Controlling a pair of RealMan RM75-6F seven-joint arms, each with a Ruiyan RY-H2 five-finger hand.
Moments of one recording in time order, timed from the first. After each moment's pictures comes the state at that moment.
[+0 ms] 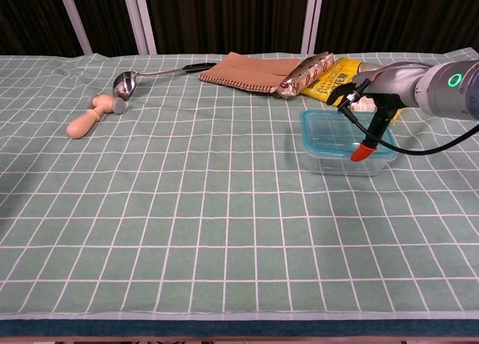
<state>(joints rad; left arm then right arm) -0.08 -1.12 -0.08 -1.67 1.33 1.46 0.21 1.00 -1.41 0.12 -1.58 -0.46 0.89 -0.52</state>
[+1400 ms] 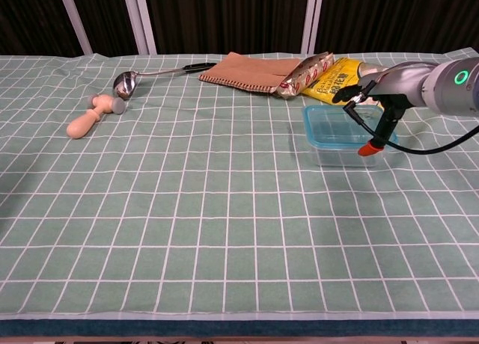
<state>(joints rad) -0.08 -1.13 -0.08 -1.67 1.33 1.46 0.21 1.01 -1.38 0.12 -1.62 -0.40 0.89 -0.57</state>
